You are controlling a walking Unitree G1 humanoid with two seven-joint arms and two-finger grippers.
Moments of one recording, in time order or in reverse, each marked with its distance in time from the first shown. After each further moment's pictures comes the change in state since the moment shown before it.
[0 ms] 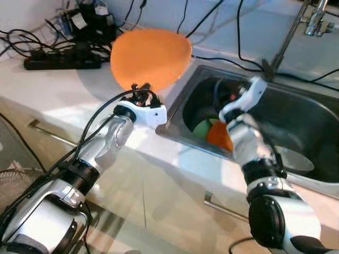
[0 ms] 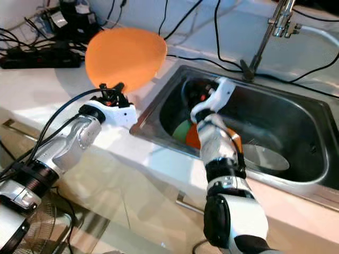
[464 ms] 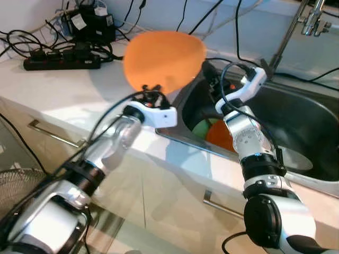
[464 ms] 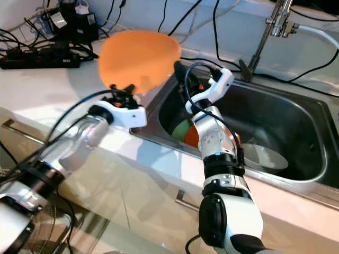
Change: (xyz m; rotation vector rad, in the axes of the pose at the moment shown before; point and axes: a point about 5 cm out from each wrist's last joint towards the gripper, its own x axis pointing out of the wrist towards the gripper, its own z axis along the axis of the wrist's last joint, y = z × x) left arm 0.003 0.001 0.025 -0.025 -0.087 -0.013; right arm 0.006 0.022 0.006 0.152 0.002 0.126
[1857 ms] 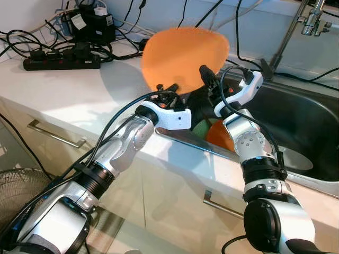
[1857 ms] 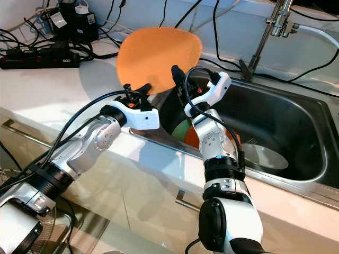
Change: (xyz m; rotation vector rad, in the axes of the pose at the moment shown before) left arm 0.003 0.007 0.028 -0.025 -0.118 0.032; right arm -0.005 -0.002 -0.005 0.027 0.032 -0.010
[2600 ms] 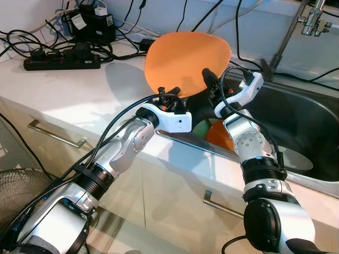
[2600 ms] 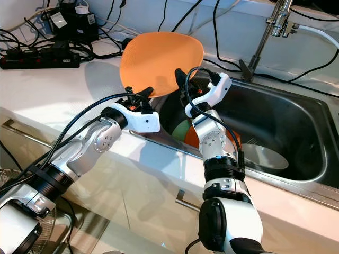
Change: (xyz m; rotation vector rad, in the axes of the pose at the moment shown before) left arm -0.002 -0.004 0.001 0.000 -0.024 -0.026; right arm 0.000 -0.003 0.000 0.009 -0.004 -0.030
